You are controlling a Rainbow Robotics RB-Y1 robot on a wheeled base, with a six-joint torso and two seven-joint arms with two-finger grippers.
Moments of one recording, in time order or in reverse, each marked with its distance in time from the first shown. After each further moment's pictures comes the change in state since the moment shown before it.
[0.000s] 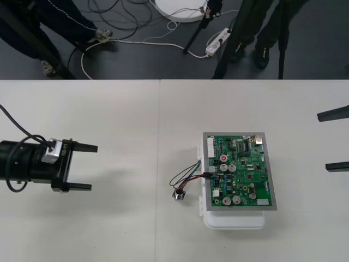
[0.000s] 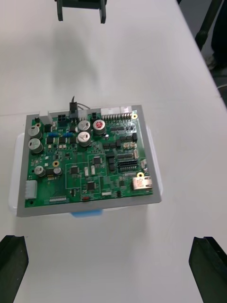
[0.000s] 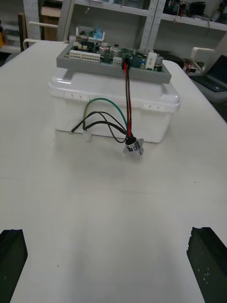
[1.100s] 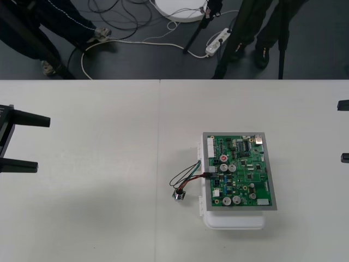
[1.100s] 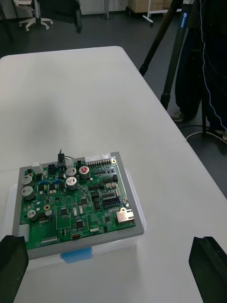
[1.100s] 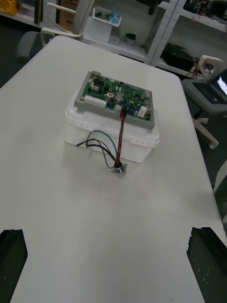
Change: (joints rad) right arm 0.113 -0.037 -0.009 0.137 -0.343 0.084 0.199; left arm 0.273 0.137 0.586 -0.616 -0.114 -0.093 0.681
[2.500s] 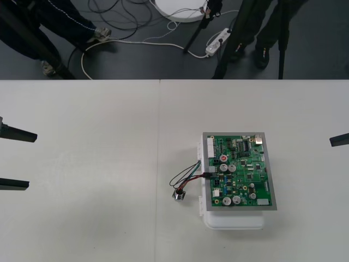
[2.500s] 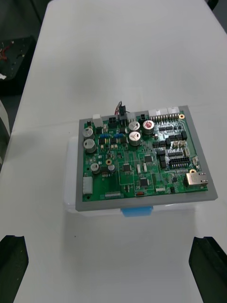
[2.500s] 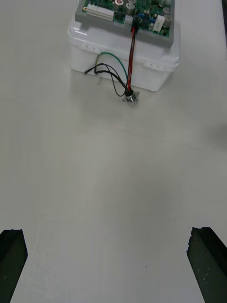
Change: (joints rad) right arm -0.003 0.002 -0.016 -0.093 0.211 -0.201 -0.143; left arm 0.136 0.009 0.140 -0.215 -0.298 -0.006 0.105
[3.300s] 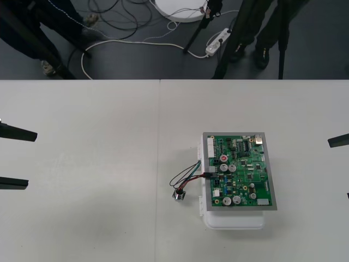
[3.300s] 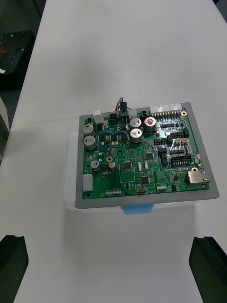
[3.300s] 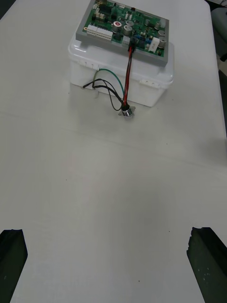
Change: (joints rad) right arm -0.002 0.005 0.000 -0.016 0.022 0.000 -0.009; left arm 0.000 0.000 0.000 0.028 0.060 0.000 0.000
